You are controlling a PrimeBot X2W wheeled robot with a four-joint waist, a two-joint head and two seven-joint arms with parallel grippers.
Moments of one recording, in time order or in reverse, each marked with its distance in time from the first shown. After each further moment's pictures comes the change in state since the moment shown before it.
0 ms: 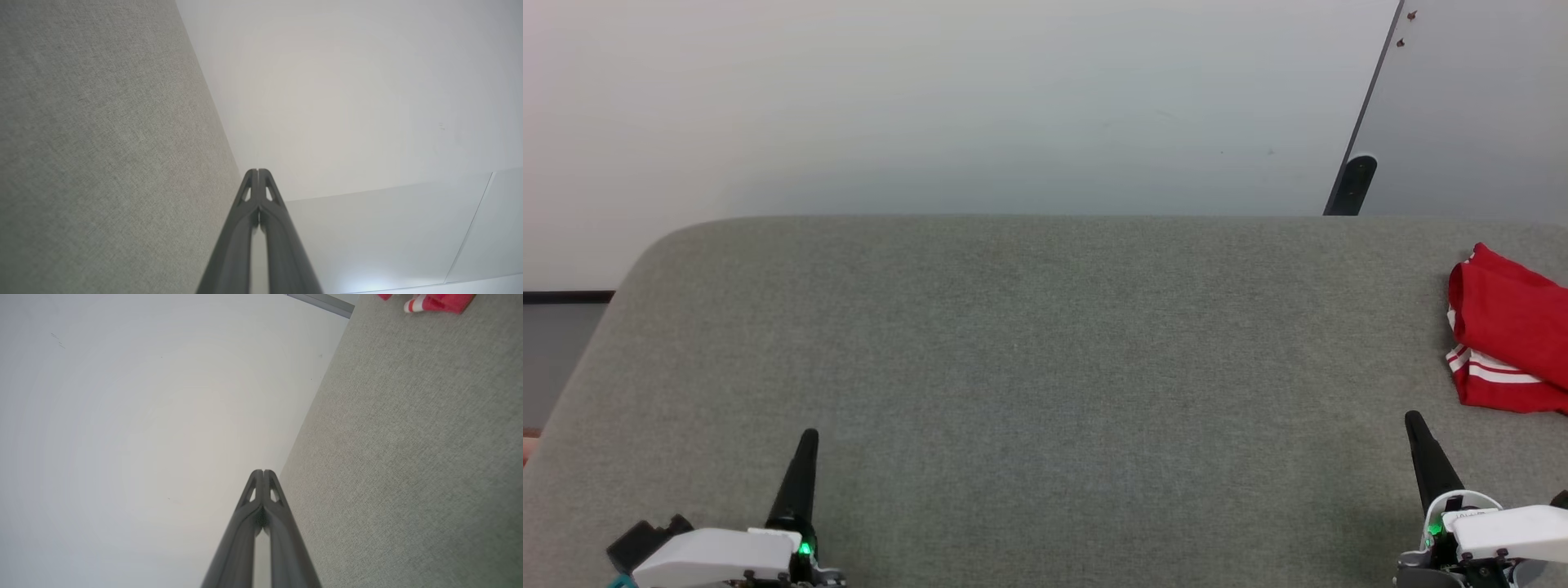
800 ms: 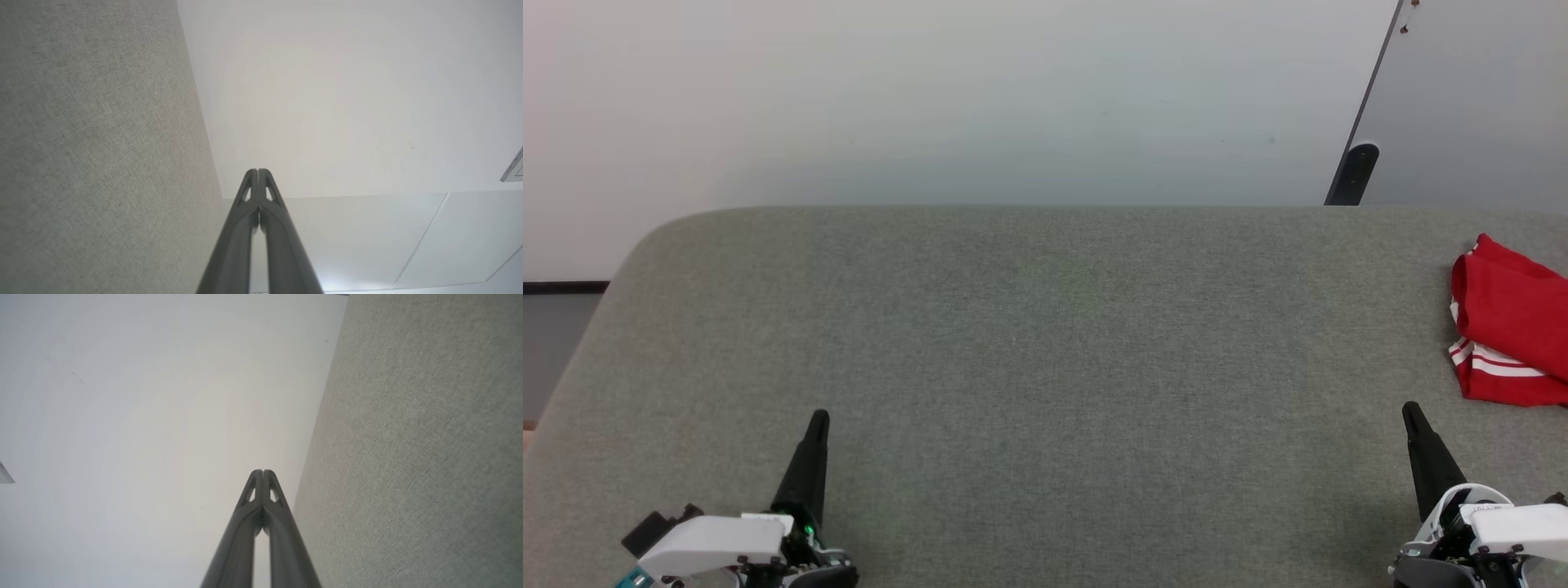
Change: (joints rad) left arm -0.031 -0.020 0.007 0.001 -0.163 -0.003 0.047; right arm -0.007 0.015 -0.012 -0.014 0.180 0.000 0.040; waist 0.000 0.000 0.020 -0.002
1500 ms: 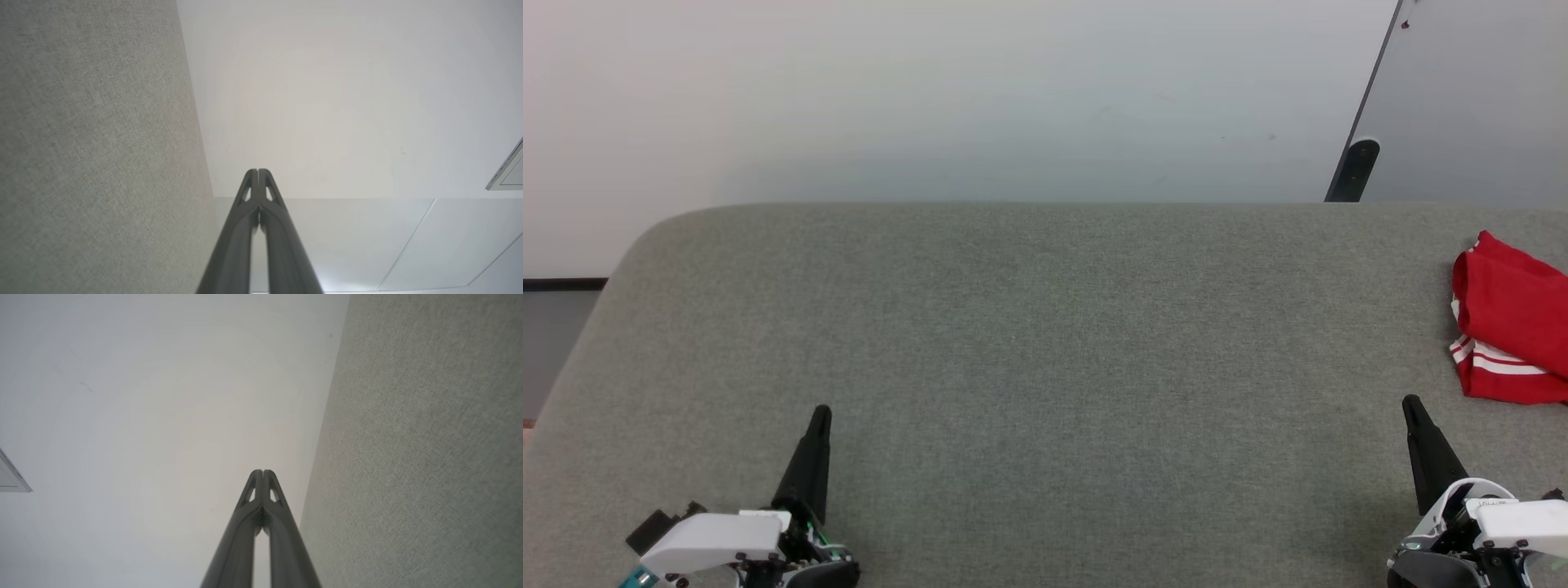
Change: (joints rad) left arm -0.009 -0.007 0.002 0.000 -0.051 0.000 0.014; right arm -0.009 0.005 -0.004 -0.004 0.057 0.000 0.013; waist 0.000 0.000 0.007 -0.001
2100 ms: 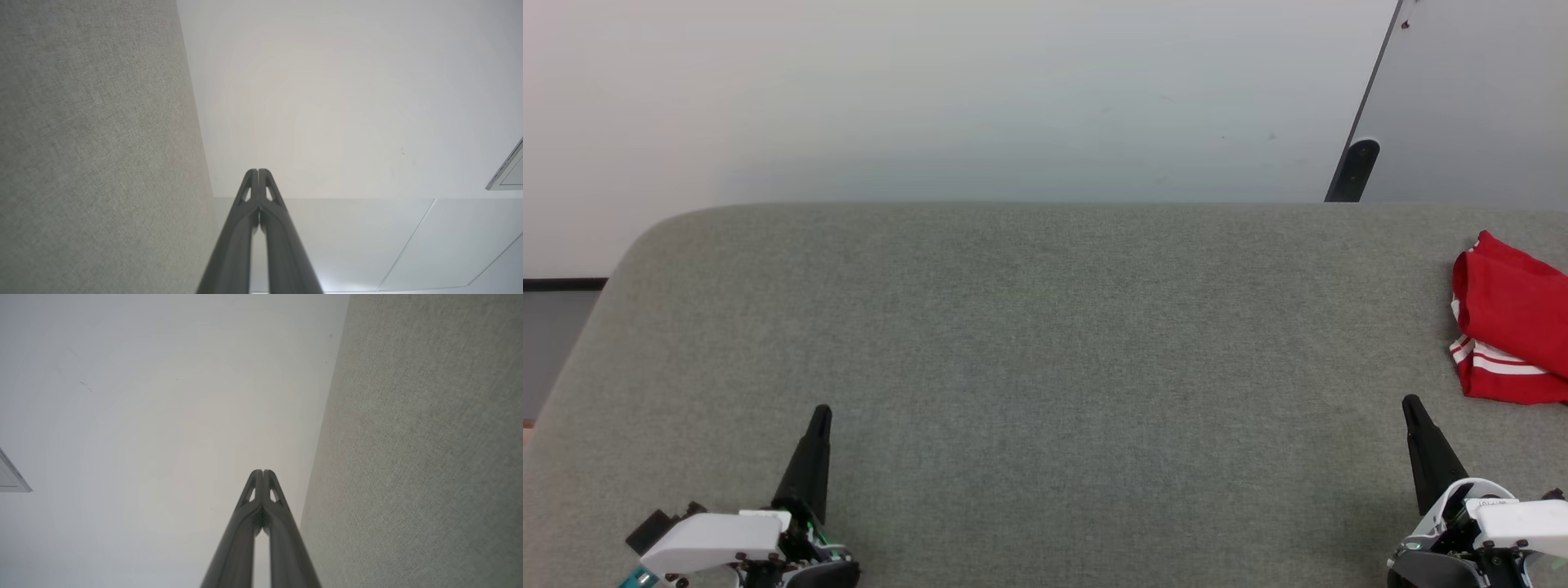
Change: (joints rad) left arm 0.000 0.000 0.000 0.000 0.000 0.000 0.000; right arm 0.000 0.000 0.000 0.000 0.000 0.000 0.000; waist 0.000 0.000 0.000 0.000
